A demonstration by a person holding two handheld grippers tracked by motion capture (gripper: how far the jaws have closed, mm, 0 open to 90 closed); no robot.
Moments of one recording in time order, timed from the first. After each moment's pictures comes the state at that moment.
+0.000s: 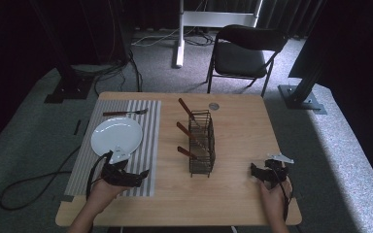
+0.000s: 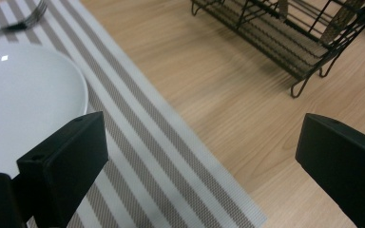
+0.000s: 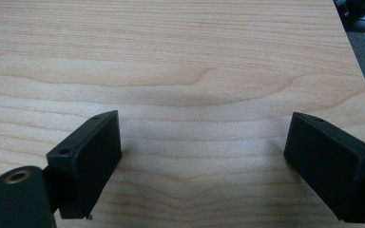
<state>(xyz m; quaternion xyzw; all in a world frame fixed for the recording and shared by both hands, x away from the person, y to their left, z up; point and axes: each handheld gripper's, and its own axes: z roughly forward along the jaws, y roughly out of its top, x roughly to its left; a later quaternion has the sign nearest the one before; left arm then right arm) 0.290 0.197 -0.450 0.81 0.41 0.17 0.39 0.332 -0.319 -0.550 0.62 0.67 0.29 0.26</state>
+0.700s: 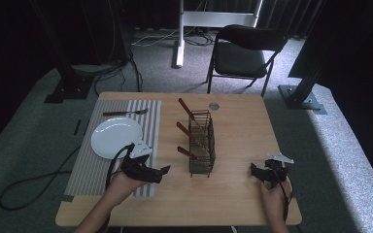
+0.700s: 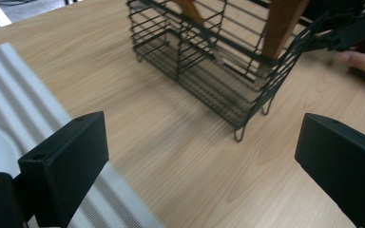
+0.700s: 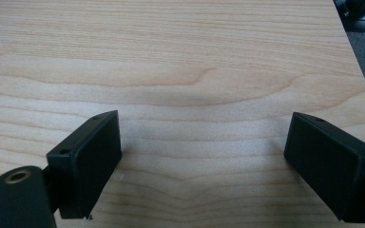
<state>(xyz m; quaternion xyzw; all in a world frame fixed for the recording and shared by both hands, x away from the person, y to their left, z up) 0.297 0.141 -0.422 0.82 0.35 0.15 0.42 0.332 -0.319 -0.550 0.62 0.67 0.29 0.26</state>
